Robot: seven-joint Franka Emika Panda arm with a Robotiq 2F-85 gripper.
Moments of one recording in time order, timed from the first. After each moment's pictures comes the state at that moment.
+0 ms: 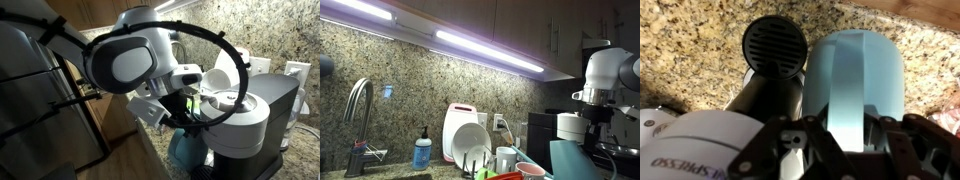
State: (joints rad) arm -0.08 0.10 -0.16 -2.43 -0.21 2.72 -0.01
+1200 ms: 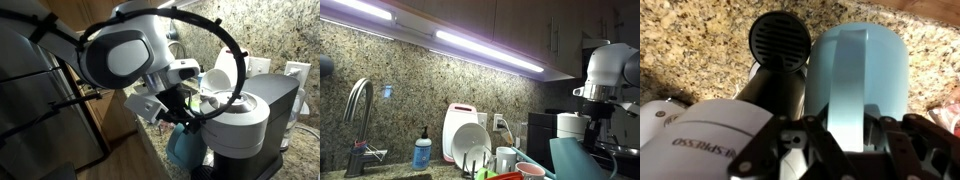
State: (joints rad) arm -0.08 0.06 -0.16 -2.44 -0.27 2.72 0.04
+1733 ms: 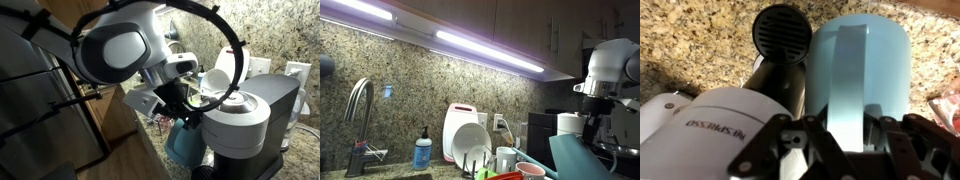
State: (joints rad) arm -0.08 0.03 -0.16 -2.45 -0.31 2.72 0.09
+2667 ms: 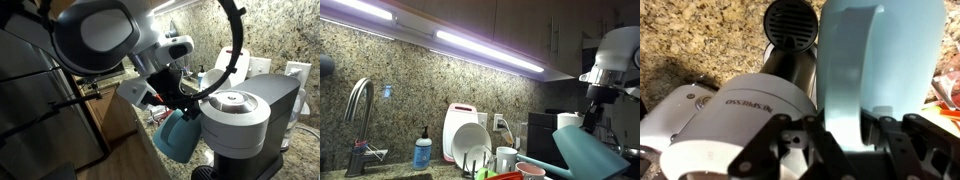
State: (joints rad) arm -0.10 -0.08 -0.16 -2.49 -0.33 2.72 0.14
